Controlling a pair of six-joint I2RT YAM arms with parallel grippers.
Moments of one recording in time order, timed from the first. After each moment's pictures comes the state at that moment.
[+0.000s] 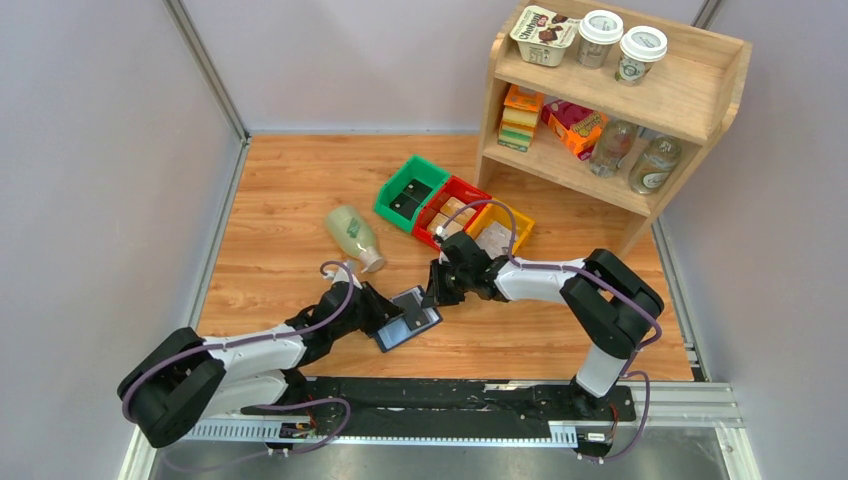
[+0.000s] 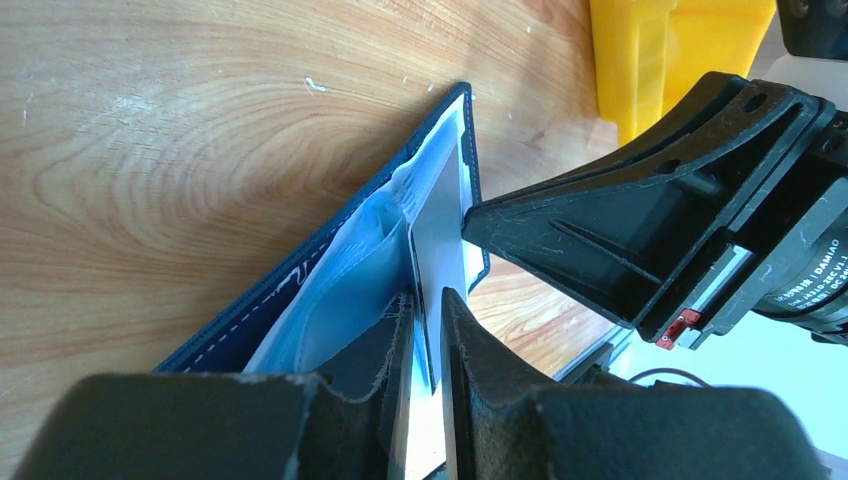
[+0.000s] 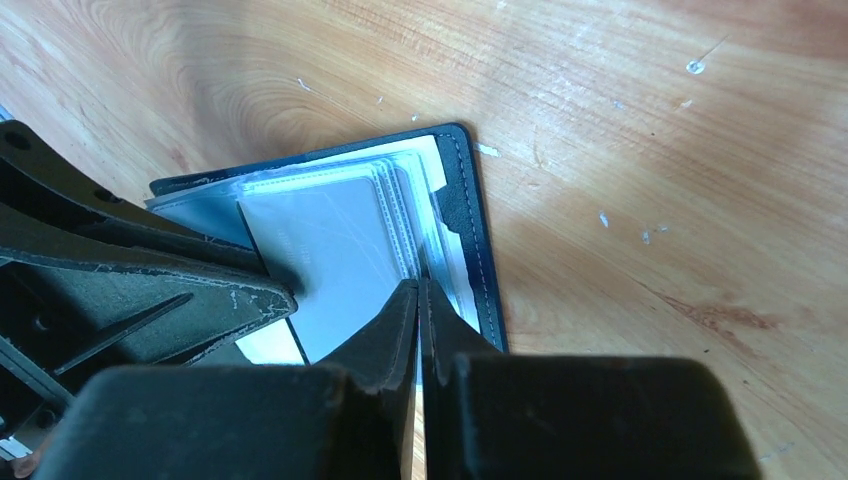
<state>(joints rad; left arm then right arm) -0.76 1.09 0.16 0.37 0.00 -1.26 0.82 1.73 0.85 0.01 -0.29 0.74</state>
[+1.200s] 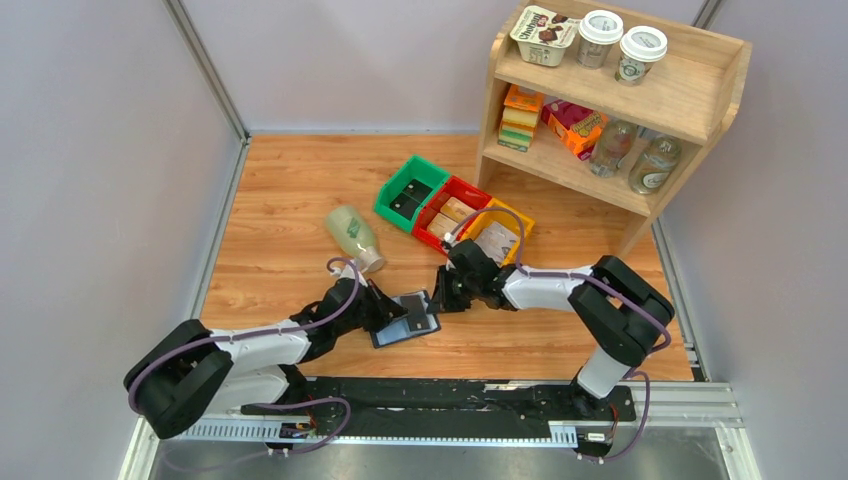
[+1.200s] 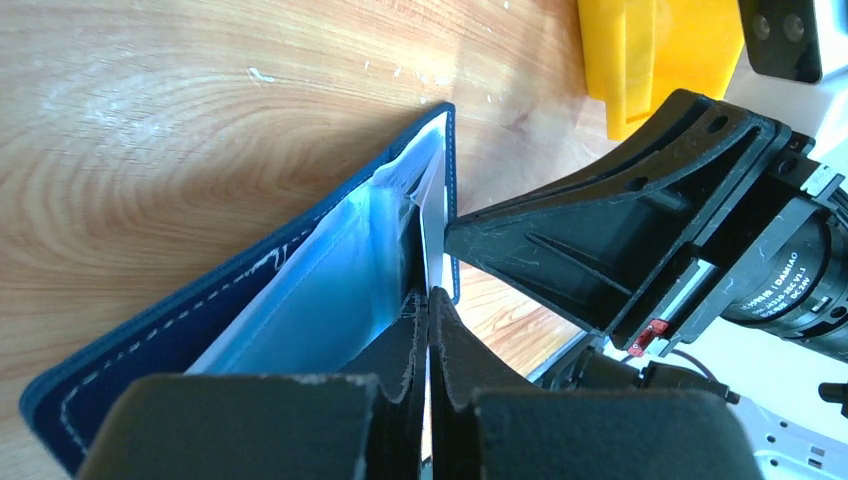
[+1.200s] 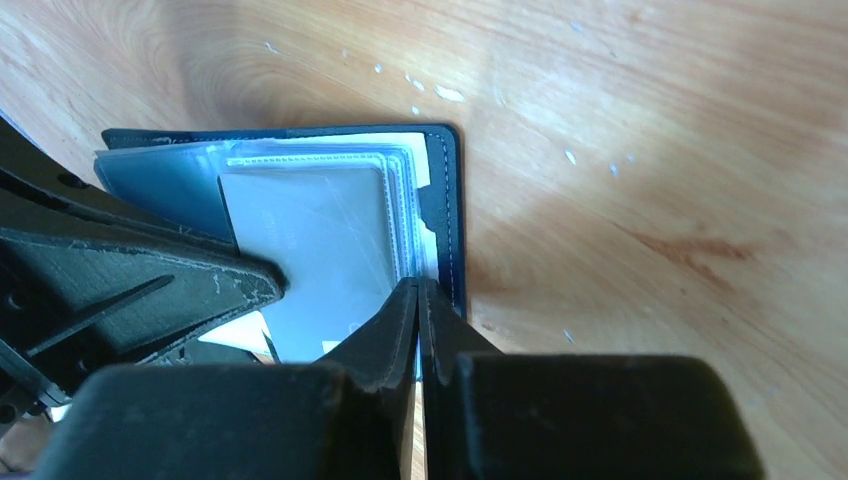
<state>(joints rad) -0.76 1.13 0.19 0.37 0.03 -1.25 0.82 1.69 0.77 0.07 -0.28 0.78</state>
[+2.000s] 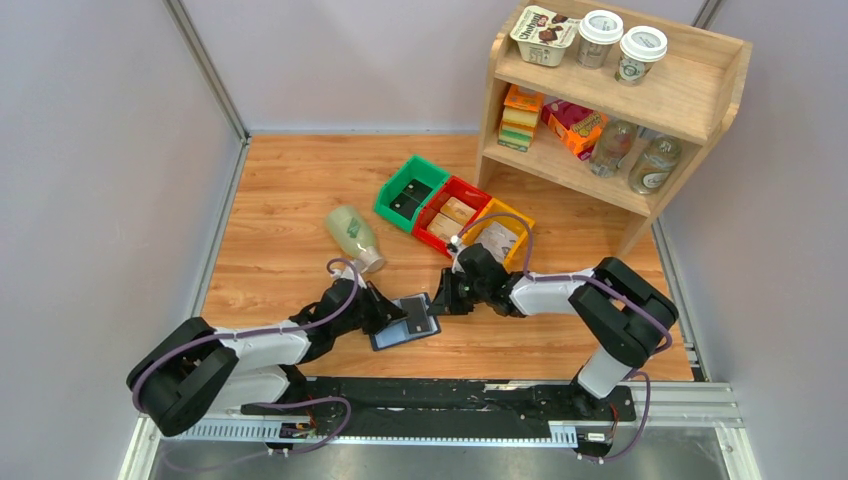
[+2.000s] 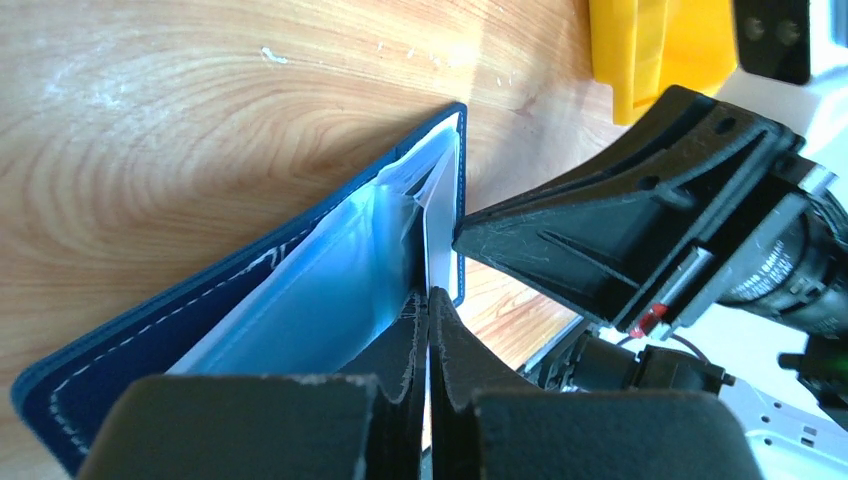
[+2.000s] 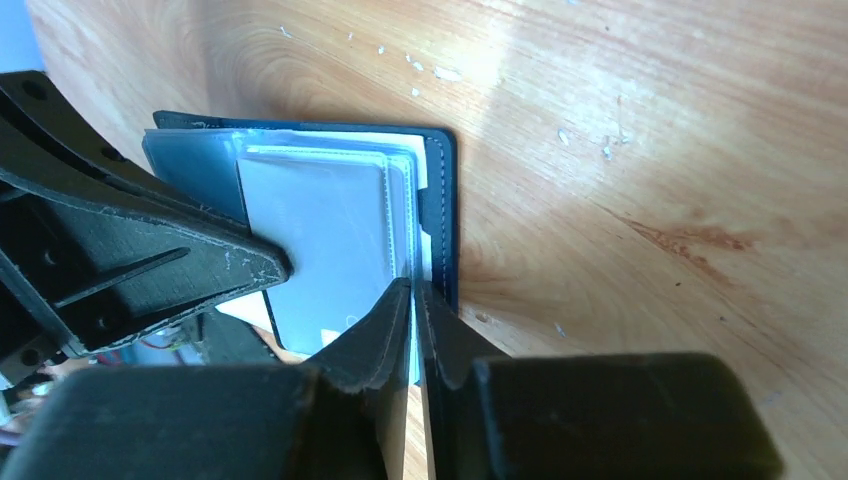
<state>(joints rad) -0.74 1.18 0.17 0.44 0.11 -1.24 0.80 1.65 0.67 0.22 -0.35 0.80</state>
